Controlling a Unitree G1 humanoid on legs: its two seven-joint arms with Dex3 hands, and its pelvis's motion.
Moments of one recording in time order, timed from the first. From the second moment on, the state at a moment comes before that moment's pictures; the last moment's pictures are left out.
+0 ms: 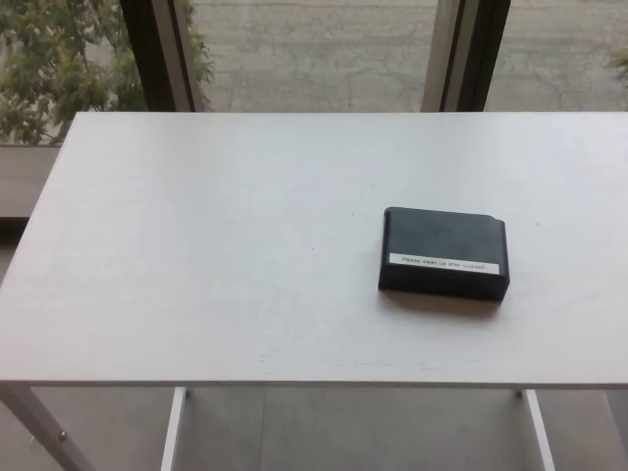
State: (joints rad) left_arm 0.30 0.18 0.30 0.95 0.00 -0.11 0.04; right_arm 0.39 -0.38 -0.14 0.87 -0.11 -0.22 -0.01
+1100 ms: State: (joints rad) left_arm 0.29 0.18 0.37 0.99 -0.06 -0.24 0.06; right_arm 0.40 -0.41 -0.41 0.36 0.01 -0.45 -0.08
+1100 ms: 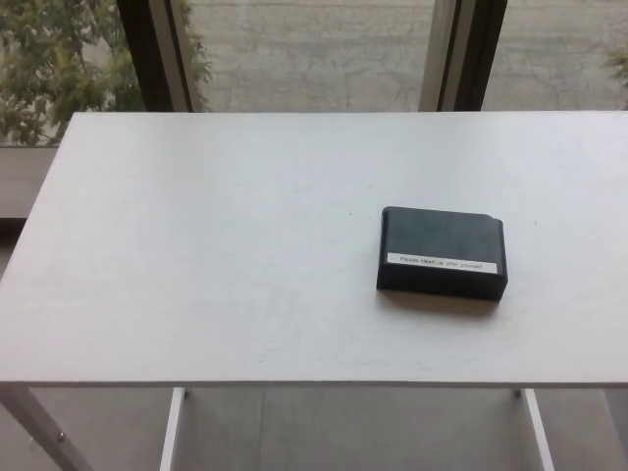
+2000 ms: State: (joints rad) left_arm 0.29 0.17 0.37 1.01 -0.06 -0.24 0.06; right_arm -0.12 -0.73 -0.13 -0.29 0.02 -0.02 0.14
